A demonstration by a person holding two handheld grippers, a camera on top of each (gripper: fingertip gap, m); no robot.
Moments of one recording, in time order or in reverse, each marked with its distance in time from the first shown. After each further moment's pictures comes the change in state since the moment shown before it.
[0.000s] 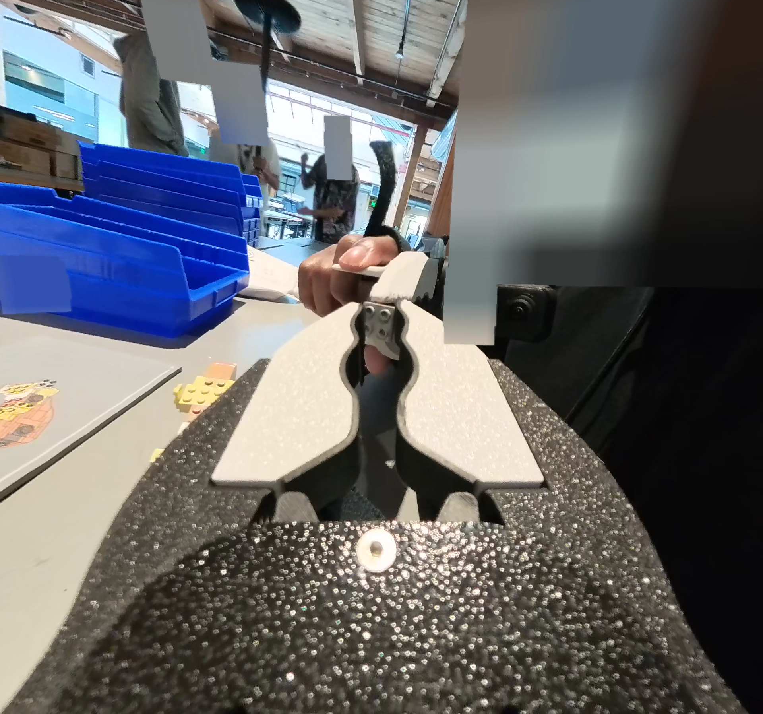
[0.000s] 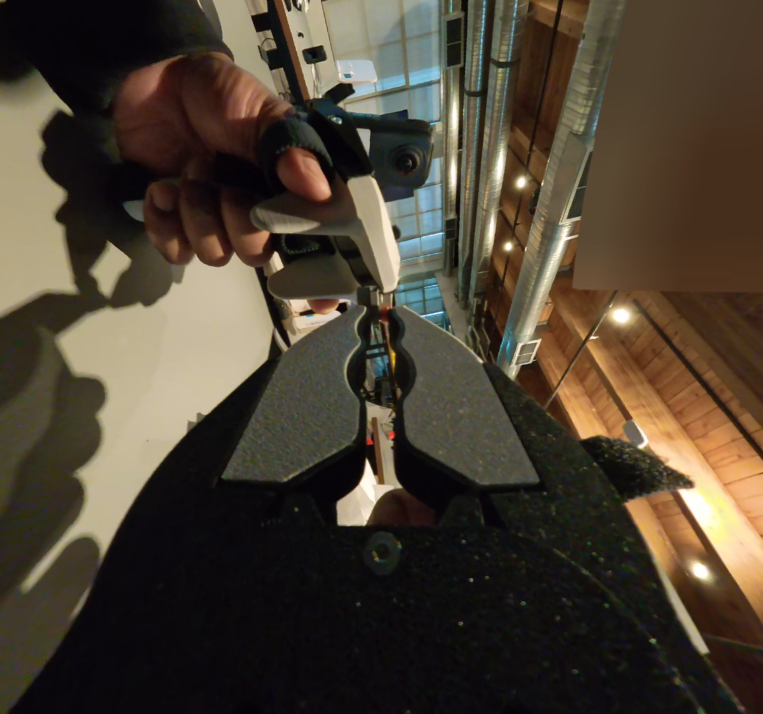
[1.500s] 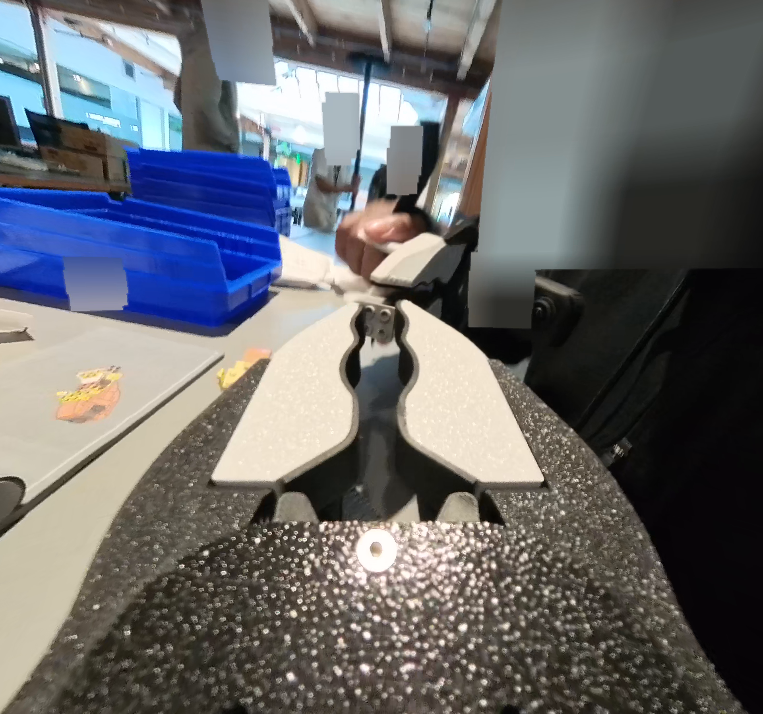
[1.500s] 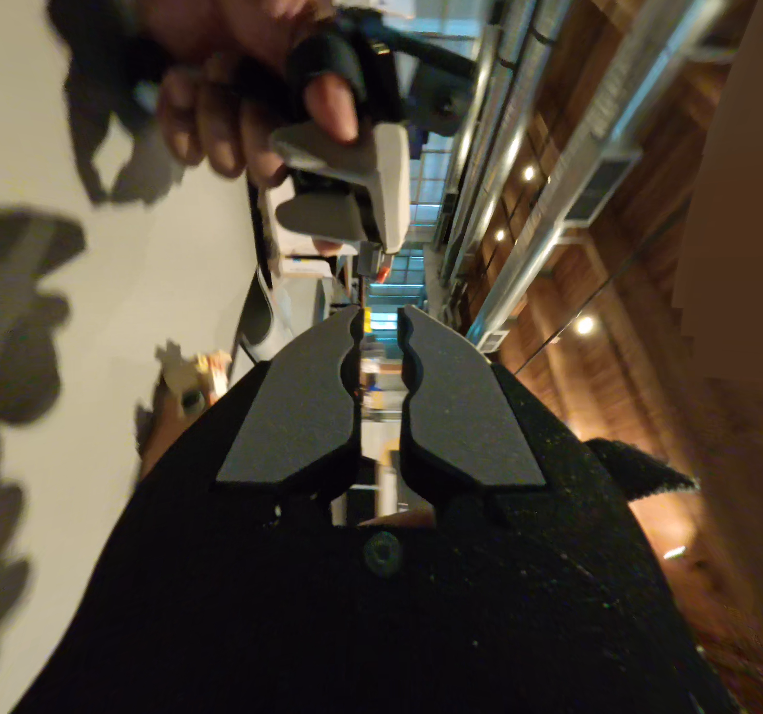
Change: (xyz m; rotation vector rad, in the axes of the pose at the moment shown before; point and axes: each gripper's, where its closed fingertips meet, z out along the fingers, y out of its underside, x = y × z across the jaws) left arm -0.009 0.000 -0.009 -0.037 -0.073 0.071; right arm -0.002 0.017 -0.005 -0.115 -0.047 -0.235
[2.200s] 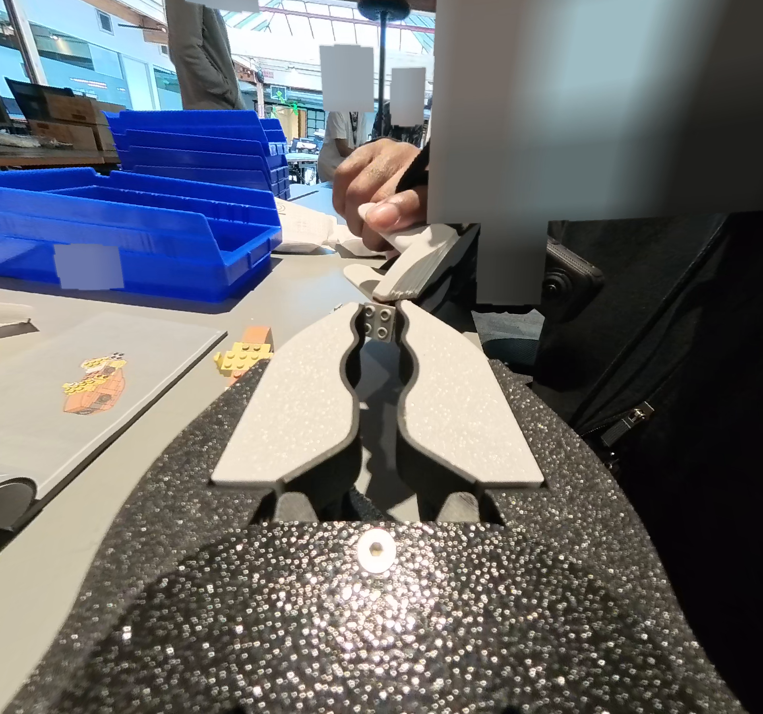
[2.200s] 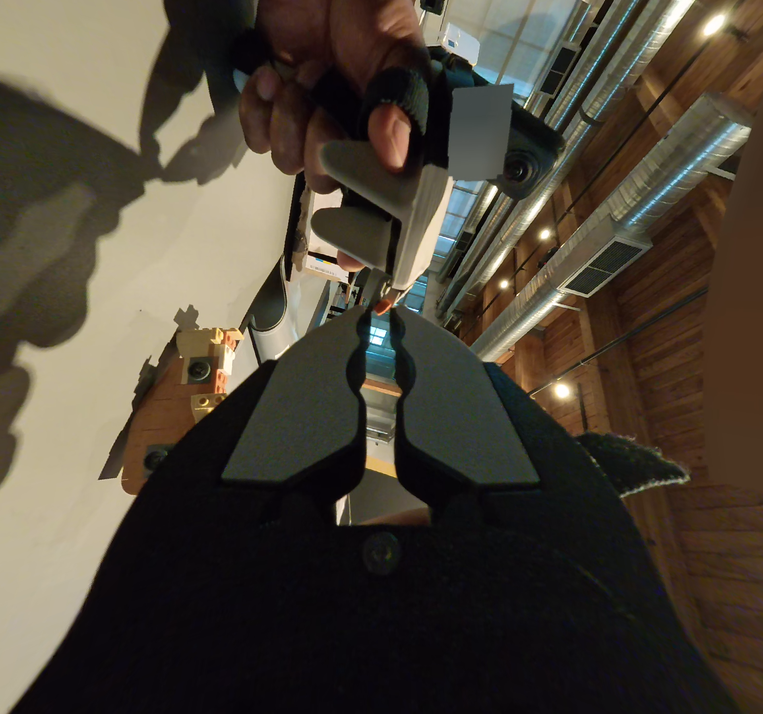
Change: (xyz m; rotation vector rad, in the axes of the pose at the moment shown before) left arm 0.003 0.020 0.008 -0.144 -0.008 0.088; right arm -0.018 -0.011 -0.002 0.047 -0.108 -0.227
